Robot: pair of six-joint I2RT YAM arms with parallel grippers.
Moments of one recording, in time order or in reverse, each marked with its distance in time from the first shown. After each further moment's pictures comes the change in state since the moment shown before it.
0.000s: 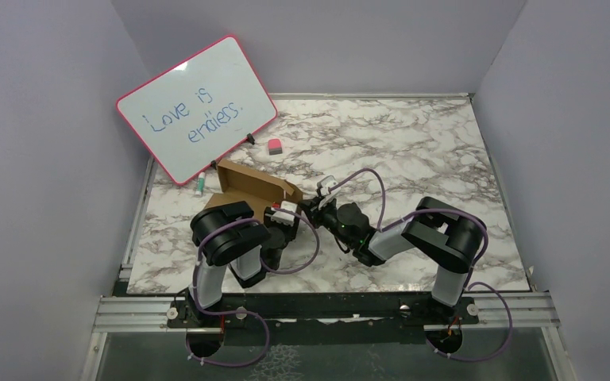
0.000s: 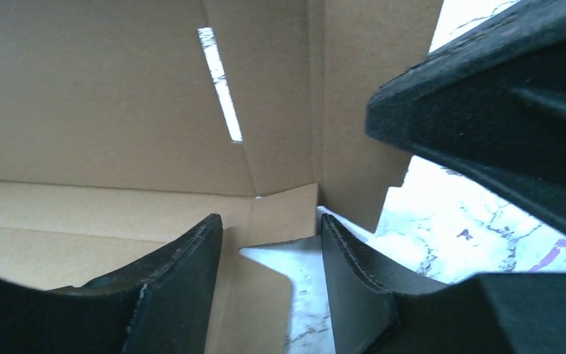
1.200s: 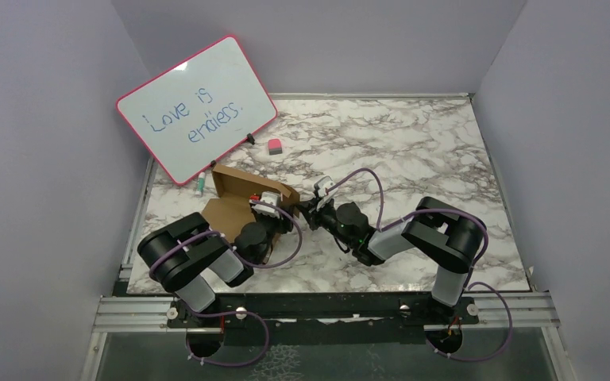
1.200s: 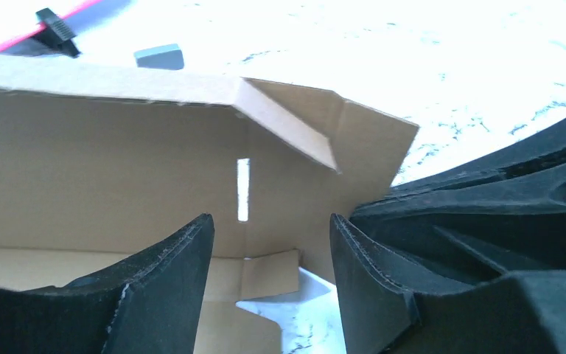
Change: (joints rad) left arm 0.096 -0.341 -0.107 -0.110 0.161 -0.109; right arm 0.002 0.000 0.006 -0.010 -0.053 -0.019
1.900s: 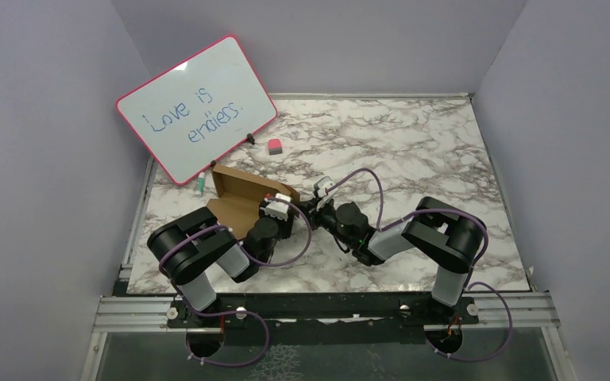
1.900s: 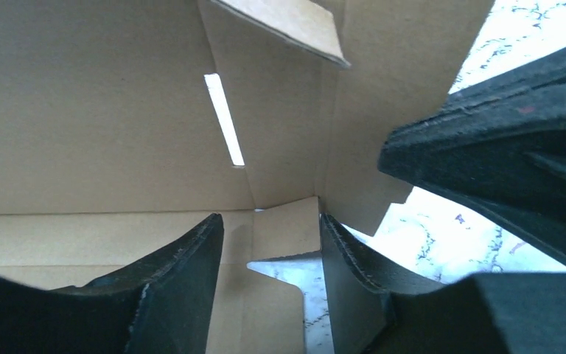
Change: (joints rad) left arm 0.000 0.050 0.074 -0.241 0.033 0.056; right arm 0.000 0.000 0.001 -0.002 0.000 -0.007
